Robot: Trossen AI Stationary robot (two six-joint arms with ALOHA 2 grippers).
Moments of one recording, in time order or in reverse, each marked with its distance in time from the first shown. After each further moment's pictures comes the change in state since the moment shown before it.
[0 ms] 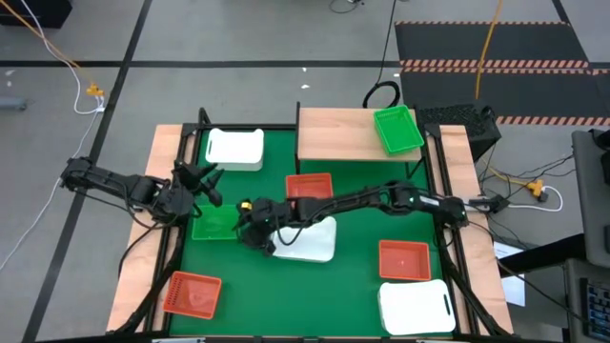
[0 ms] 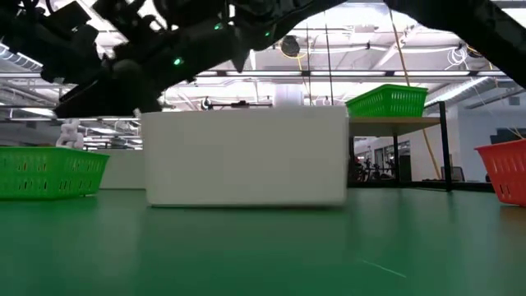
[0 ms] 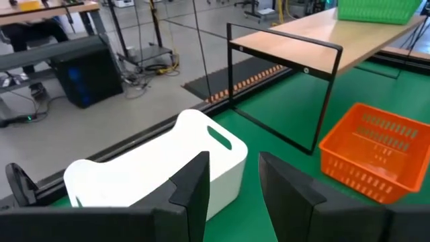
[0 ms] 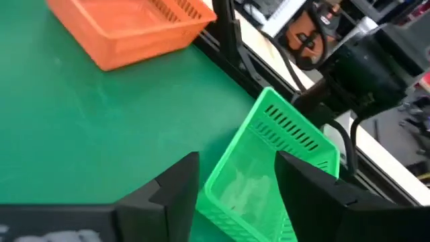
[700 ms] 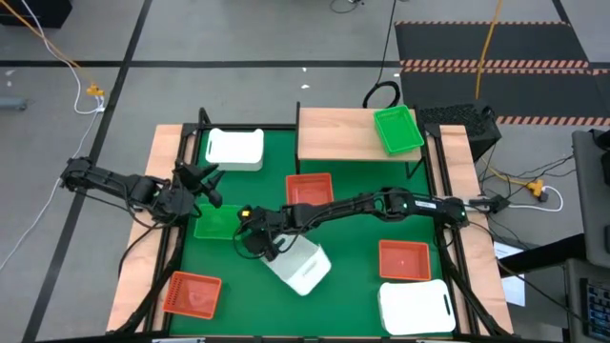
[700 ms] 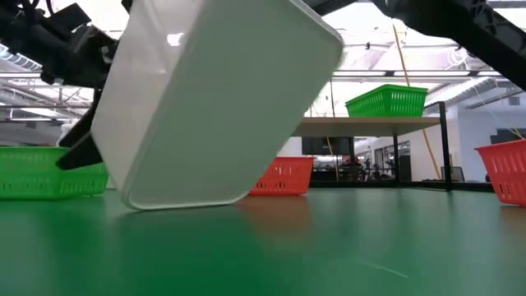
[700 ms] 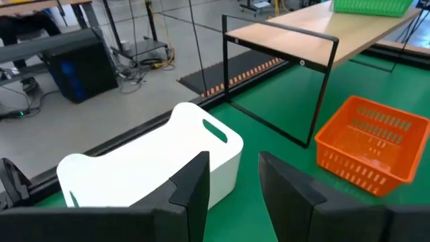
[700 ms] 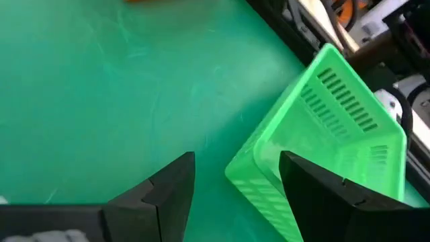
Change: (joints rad) left arm 0.001 0.000 0.000 -0.019 0.033 -0.018; right arm 0.011 0.061 0.060 -0.142 0.028 -0.033
